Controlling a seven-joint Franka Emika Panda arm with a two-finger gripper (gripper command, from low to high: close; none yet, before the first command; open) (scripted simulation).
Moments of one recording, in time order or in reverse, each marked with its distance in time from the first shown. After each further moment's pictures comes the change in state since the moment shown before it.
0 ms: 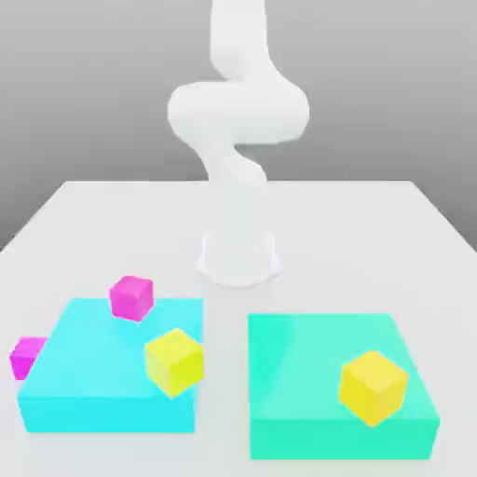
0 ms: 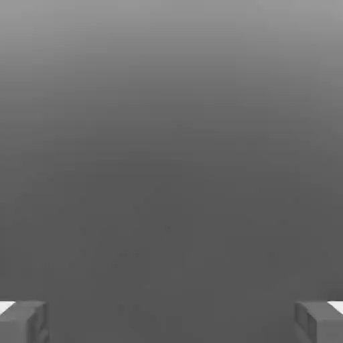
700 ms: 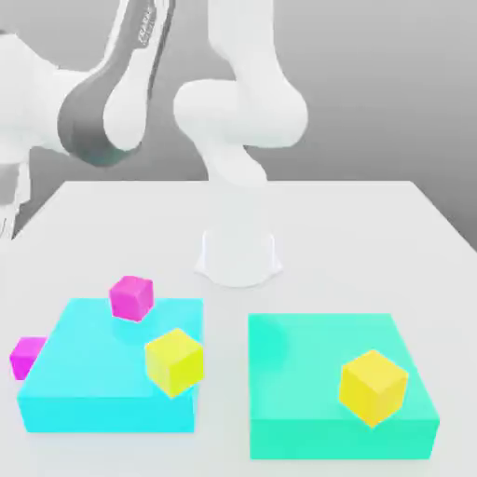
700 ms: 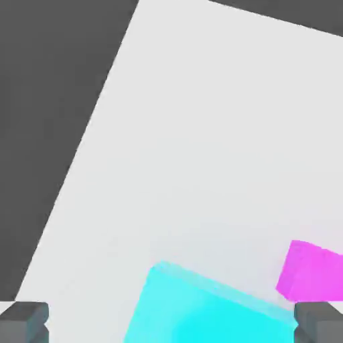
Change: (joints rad) arm -0.453 0.769 -0.202 -0.224 0.046 0.370 0.544
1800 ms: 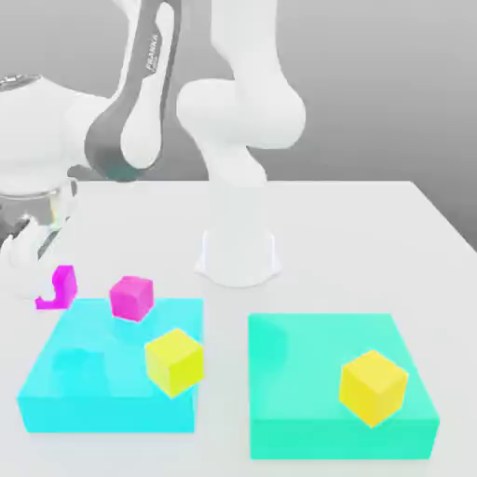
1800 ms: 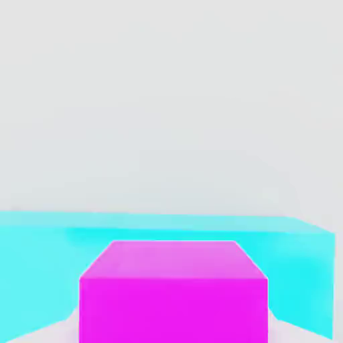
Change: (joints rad) arm -0.062 -0.272 0.061 -0.232 -0.084 -0.138 0.224
